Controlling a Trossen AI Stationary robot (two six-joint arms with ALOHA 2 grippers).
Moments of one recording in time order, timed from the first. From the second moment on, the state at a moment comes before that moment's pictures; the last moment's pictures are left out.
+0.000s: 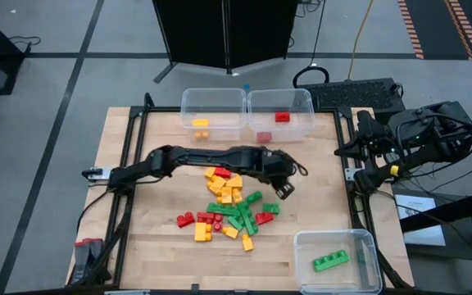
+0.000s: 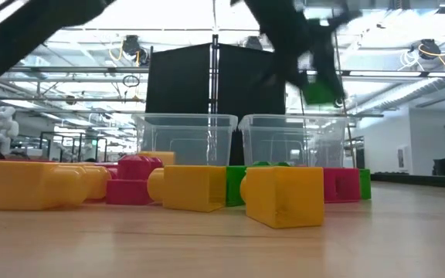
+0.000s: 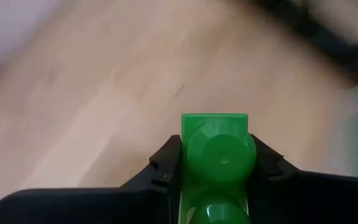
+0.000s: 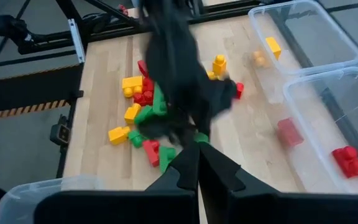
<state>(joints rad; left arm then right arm) -0.04 2.36 2.35 -0.88 -0.11 -0.60 0.23 0.97 1.68 -1.37 0.20 0.34</state>
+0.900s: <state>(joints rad) -0.36 2.48 2.36 0.08 -0.06 0.08 0.23 0.97 1.68 -1.37 0.32 0.48</state>
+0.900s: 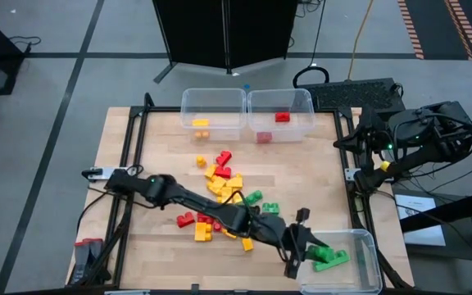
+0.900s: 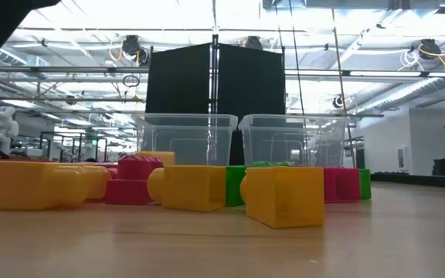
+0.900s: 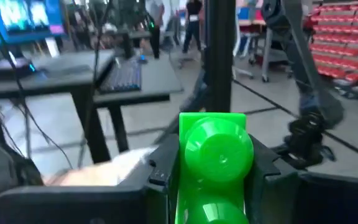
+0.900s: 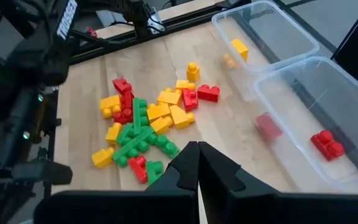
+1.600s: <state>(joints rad) -0.36 2.55 2.36 -0.03 -0.11 0.13 0.23 0.98 1.68 -1.37 0.31 0.51</state>
